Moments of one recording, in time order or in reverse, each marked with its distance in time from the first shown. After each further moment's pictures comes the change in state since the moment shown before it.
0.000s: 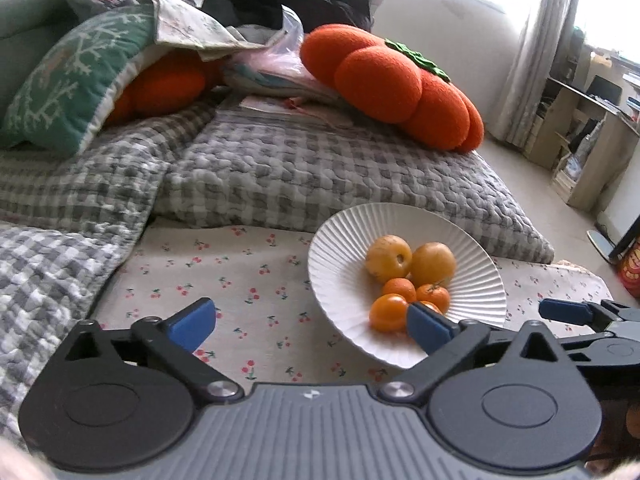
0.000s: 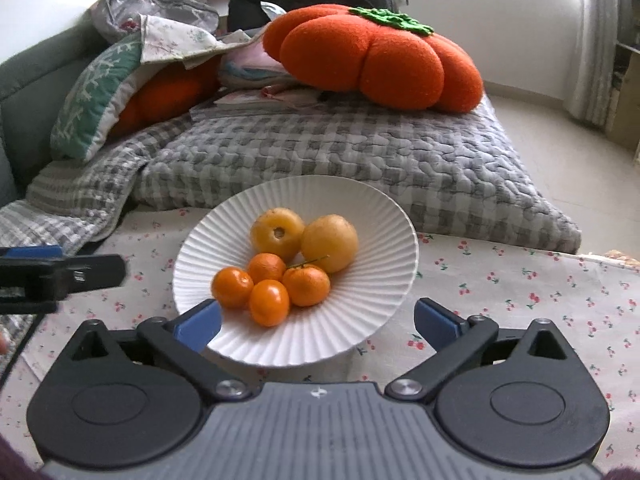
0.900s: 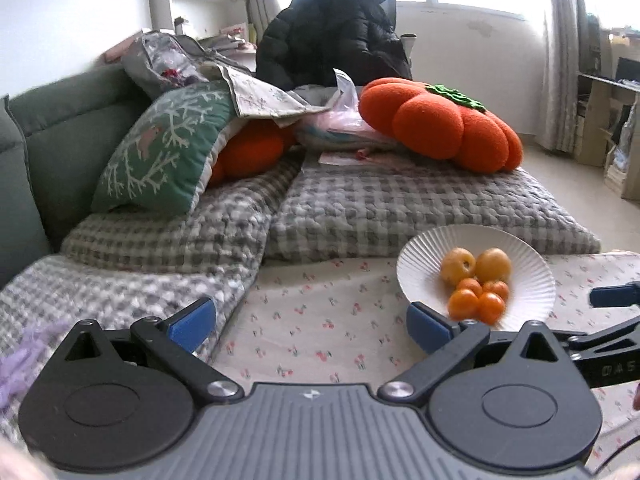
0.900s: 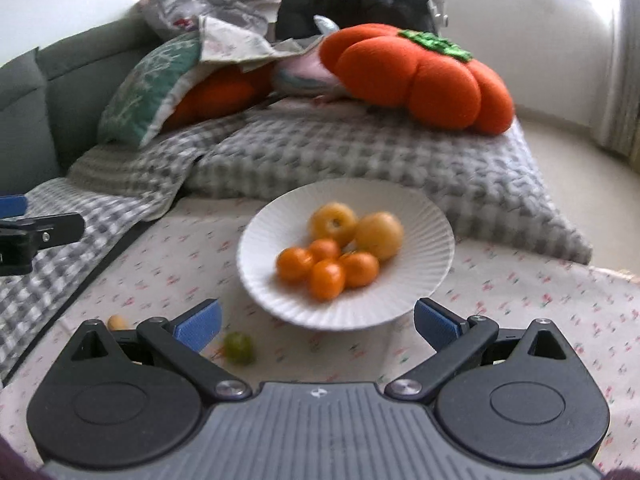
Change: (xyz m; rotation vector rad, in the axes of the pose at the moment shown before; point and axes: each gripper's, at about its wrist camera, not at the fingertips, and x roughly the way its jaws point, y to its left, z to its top) left arm -0.088 0.017 -0.027 0.105 -0.145 0.225; right arm -0.044 0.031 -0.023 -0.104 -0.031 0.094
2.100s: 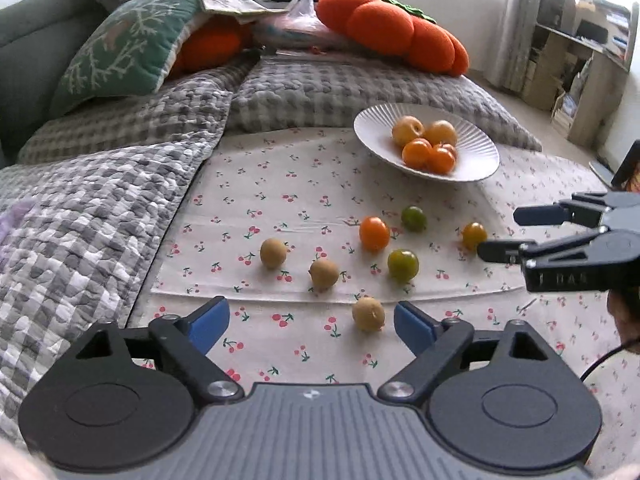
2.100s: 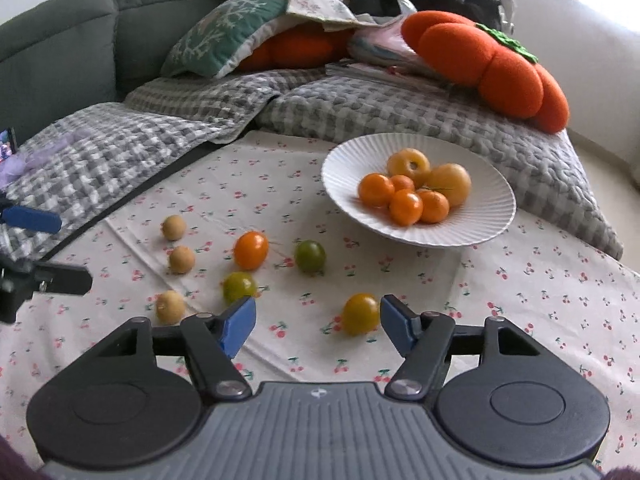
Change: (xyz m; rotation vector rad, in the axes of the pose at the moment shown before) left arm -0.022 0.025 -0.085 0.026 0.233 -0.191; right arm -0.008 0.036 -0.050 -0.143 0.050 0.048
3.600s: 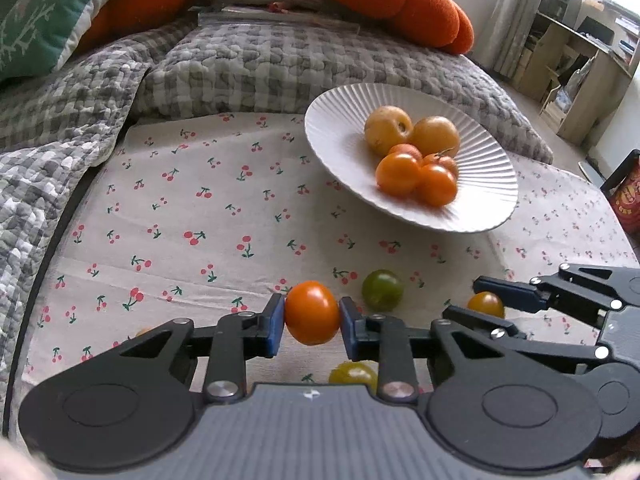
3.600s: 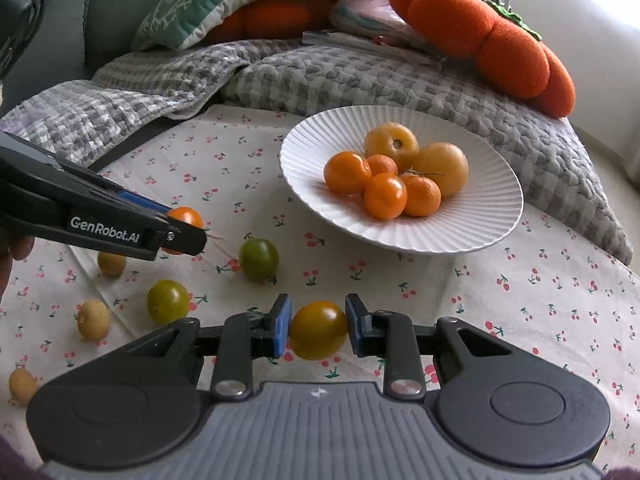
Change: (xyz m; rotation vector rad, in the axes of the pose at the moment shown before) left arm 0.114 -0.036 0.073 -0.049 0.112 -0.112; right arm 0.047 -0.014 0.010 -0.033 0.055 -0.032
